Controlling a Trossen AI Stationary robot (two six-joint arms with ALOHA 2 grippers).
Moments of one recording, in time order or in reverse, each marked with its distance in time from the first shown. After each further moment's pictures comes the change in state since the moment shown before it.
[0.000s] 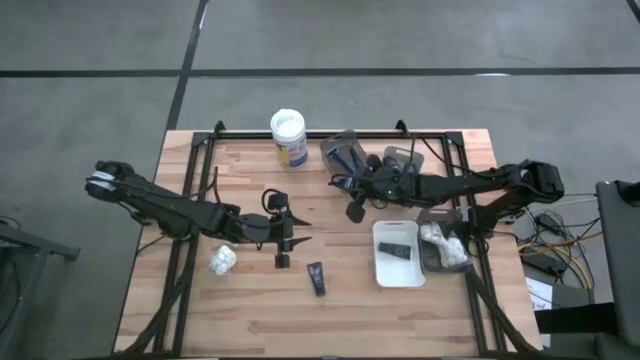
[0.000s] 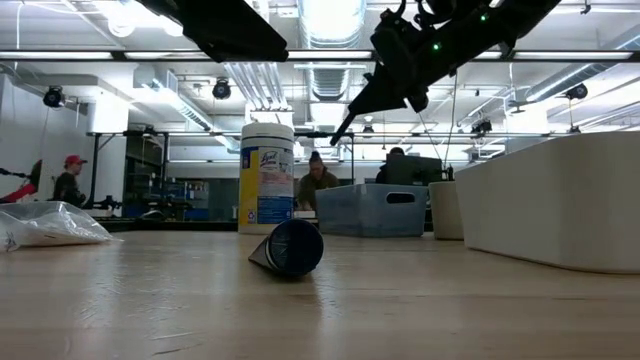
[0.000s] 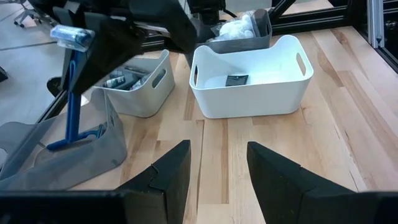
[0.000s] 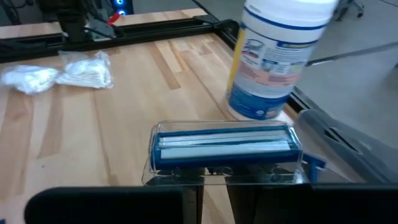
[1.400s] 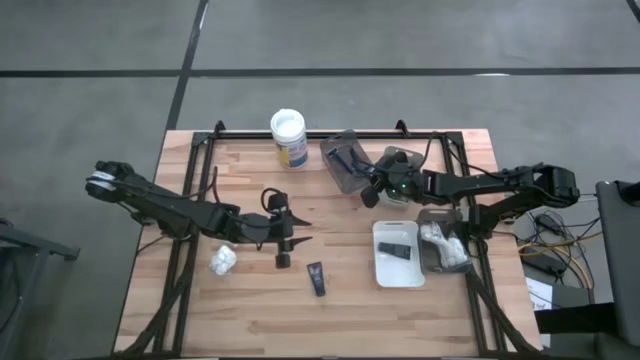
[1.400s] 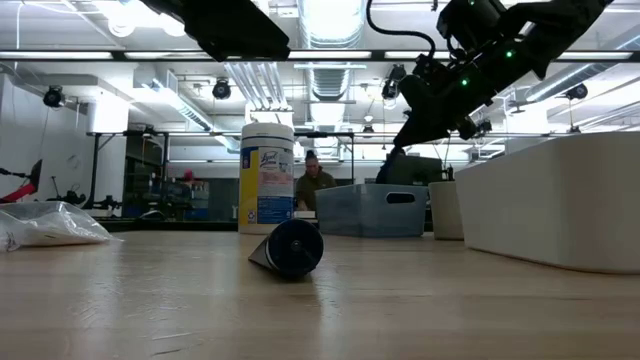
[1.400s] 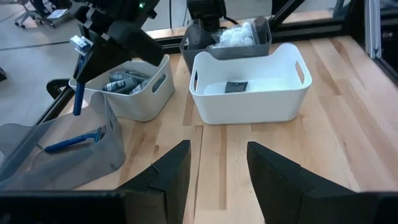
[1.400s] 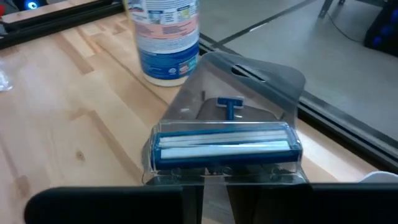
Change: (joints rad) left arm 0.000 0.000 0.000 0.021 0.000 -0.012; right arm -0.116 -0.131 -0.213 0.010 0.140 0.172
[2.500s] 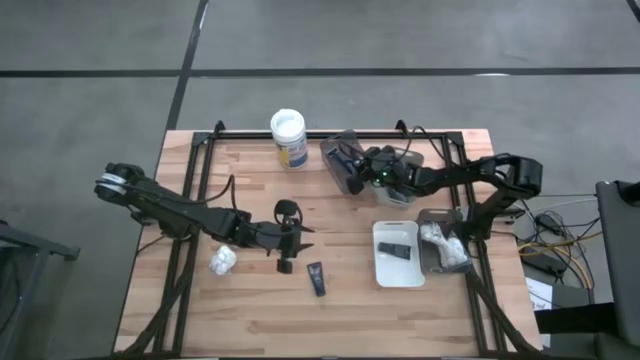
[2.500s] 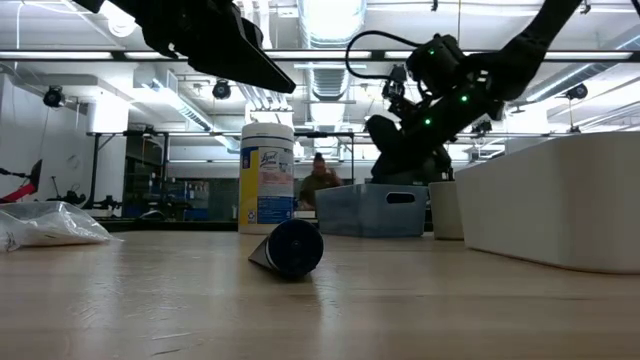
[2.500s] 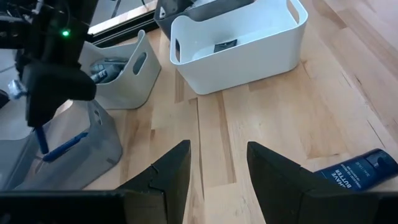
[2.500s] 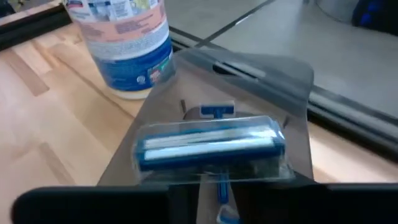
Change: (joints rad) left arm -0.003 0.105 0.000 -0.013 0.026 0.180; right arm -0.135 0.298 0.065 0.253 -0.061 0.031
